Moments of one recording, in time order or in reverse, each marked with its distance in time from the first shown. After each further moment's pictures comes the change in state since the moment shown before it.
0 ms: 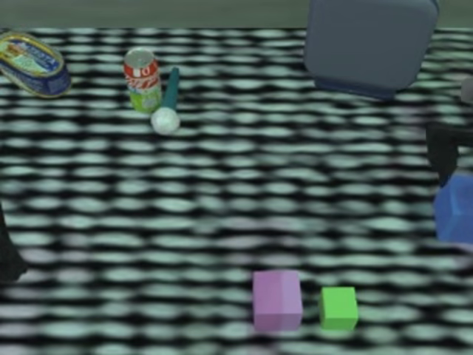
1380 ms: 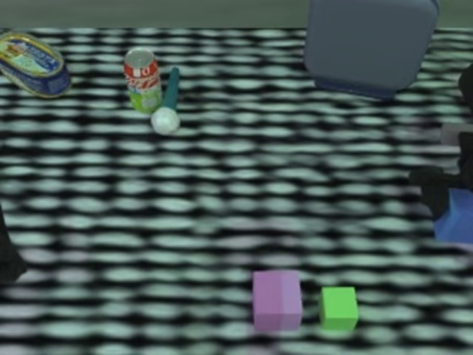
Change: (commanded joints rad) left arm 0.000 0.000 0.000 0.000 0.000 0.000; right arm 0.005 0.111 -0.179 0.293 0.001 0.006
